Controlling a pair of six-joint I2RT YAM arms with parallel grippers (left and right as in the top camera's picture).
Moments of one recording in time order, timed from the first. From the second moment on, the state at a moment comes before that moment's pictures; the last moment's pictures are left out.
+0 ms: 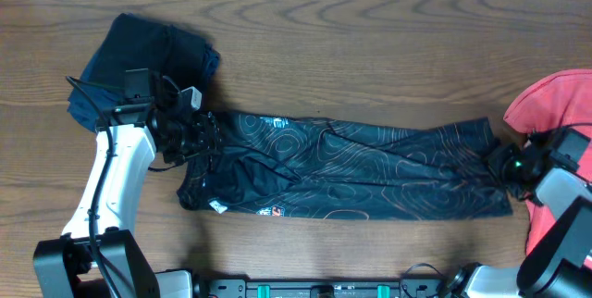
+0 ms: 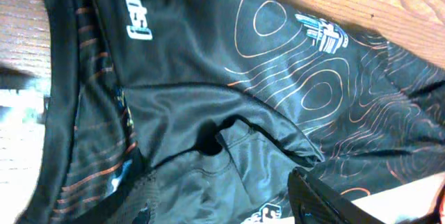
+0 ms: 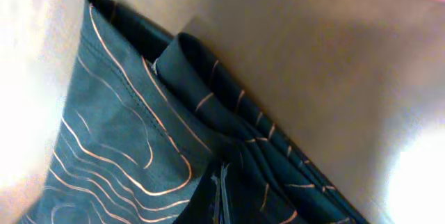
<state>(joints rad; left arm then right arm) 0.11 1.50 1.00 -0.88 0.46 -0.12 -0.57 1.60 0.63 -0.20 -0.36 0.39</state>
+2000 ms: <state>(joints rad) 0.02 1.73 0.93 -0.70 -0.01 -0.20 -0.63 1.66 0.68 -0.36 -0.70 -0.12</state>
